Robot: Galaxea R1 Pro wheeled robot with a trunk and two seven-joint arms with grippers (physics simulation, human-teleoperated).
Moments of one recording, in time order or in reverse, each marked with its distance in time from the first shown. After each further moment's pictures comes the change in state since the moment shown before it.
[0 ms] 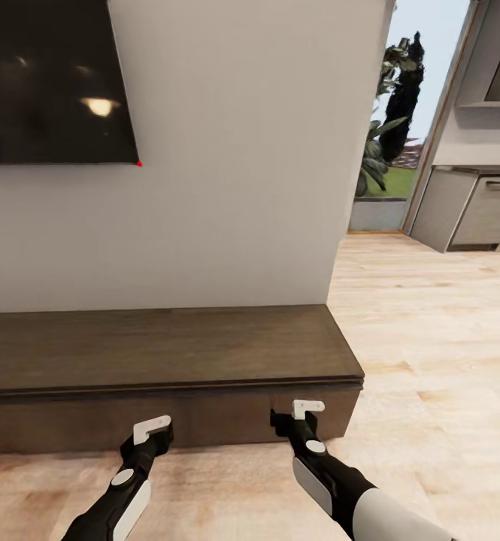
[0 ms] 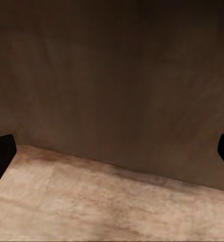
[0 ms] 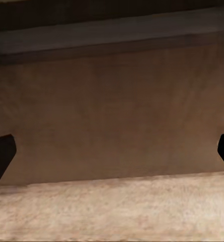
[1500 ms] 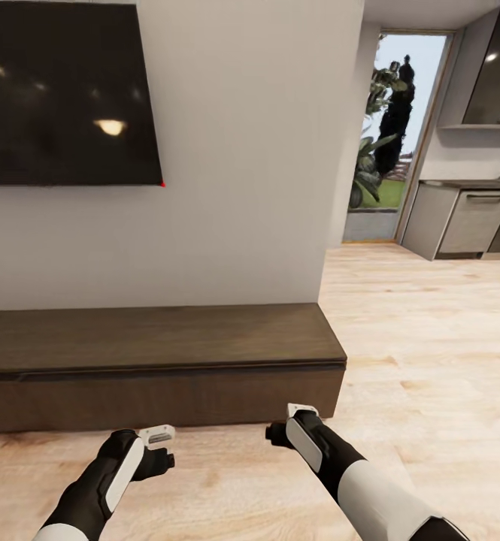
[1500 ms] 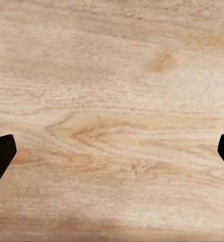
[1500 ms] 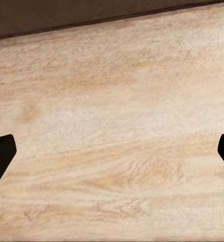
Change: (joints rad) left arm -0.017 0.005 0.112 -0.270 0.008 1.011 0.000; right arm -0.071 0.063 -0.261 -0.024 -0.022 0.662 -0.081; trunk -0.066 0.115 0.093
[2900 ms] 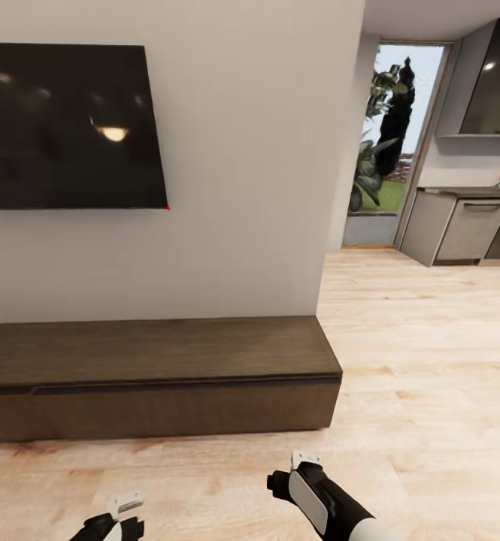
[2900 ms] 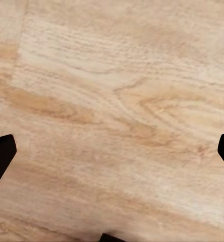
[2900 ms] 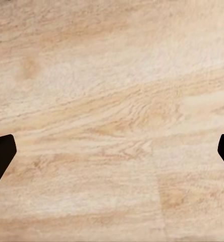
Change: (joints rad) left arm 0.003 0.046 -0.015 0.591 -0.009 -0.609 -0.009; right arm 0.172 0.004 -0.006 0.016 -0.015 -0.118 0.005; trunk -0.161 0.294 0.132
